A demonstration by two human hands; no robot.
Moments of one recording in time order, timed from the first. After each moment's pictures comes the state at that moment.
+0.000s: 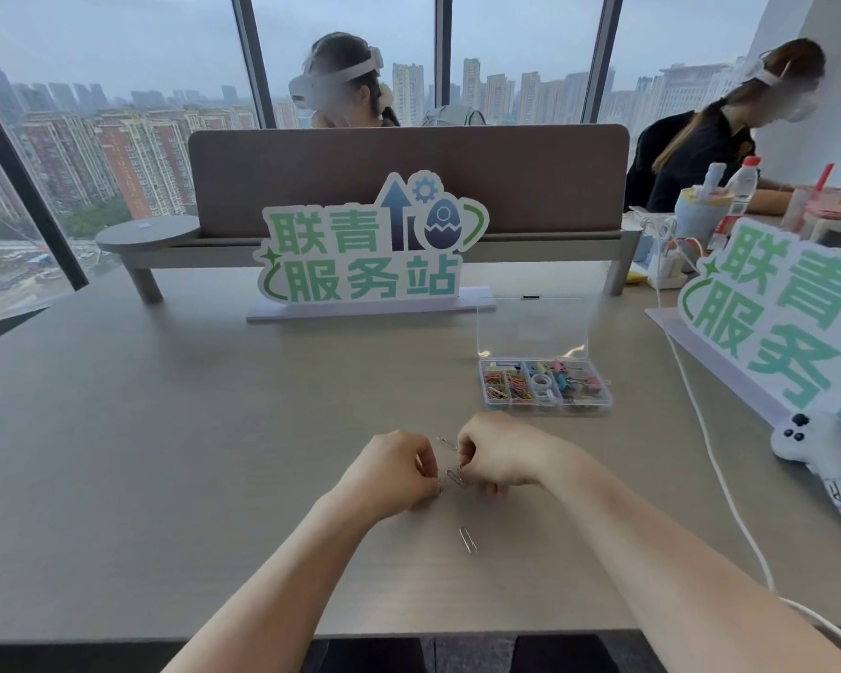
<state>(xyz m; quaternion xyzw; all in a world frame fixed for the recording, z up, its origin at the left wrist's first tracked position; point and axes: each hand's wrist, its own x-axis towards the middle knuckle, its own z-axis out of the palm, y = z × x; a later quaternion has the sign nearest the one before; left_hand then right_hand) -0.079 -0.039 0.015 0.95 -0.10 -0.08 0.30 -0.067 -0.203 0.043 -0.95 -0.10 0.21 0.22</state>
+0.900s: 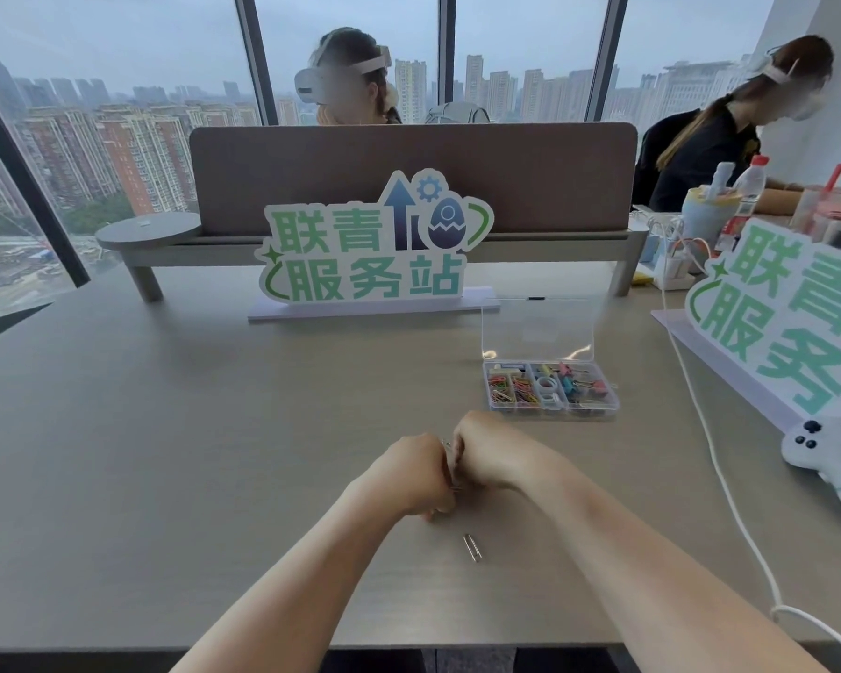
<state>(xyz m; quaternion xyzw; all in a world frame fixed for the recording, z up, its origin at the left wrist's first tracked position) -0.072 -0.060 0.027 0.95 -0.11 -0.19 0.22 -0.049 -0.186 0.026 -0.97 -0.06 0.15 0.19</state>
